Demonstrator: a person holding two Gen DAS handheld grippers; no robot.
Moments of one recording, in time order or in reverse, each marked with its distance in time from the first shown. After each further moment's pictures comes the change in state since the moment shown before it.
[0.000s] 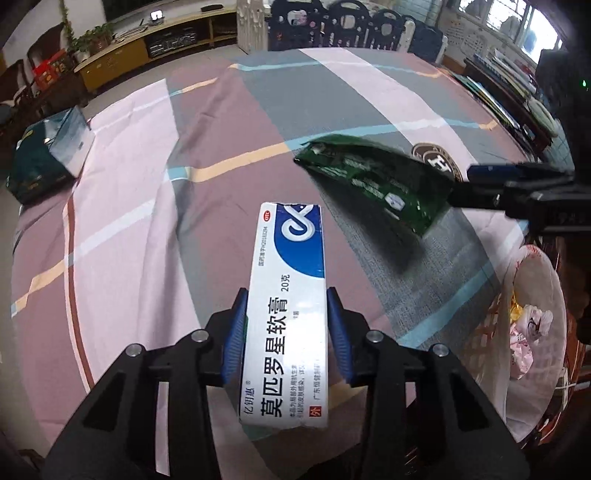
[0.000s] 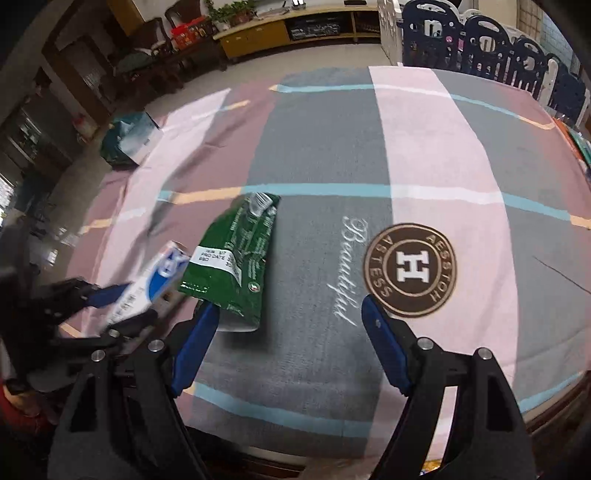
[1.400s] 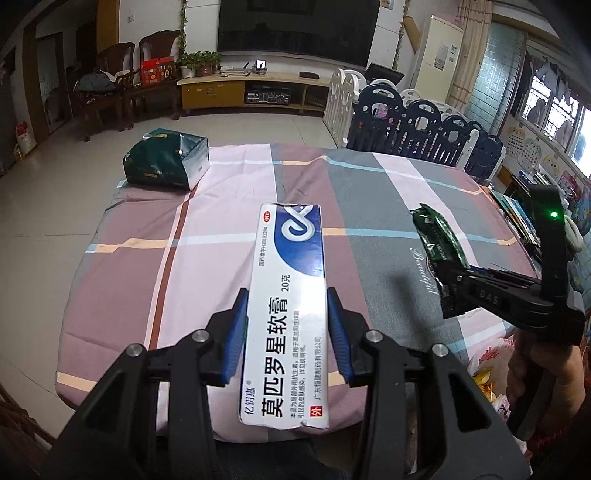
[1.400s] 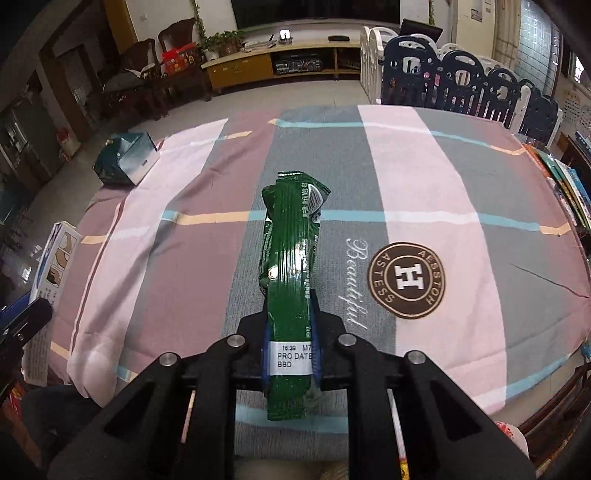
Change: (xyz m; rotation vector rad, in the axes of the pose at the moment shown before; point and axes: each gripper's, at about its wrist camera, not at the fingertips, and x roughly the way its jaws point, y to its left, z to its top) left arm -0.115 0.005 -0.042 -0.294 -0.314 0.157; right arm -0.034 0.036 -0.017 0.018 -0.204 -0.075
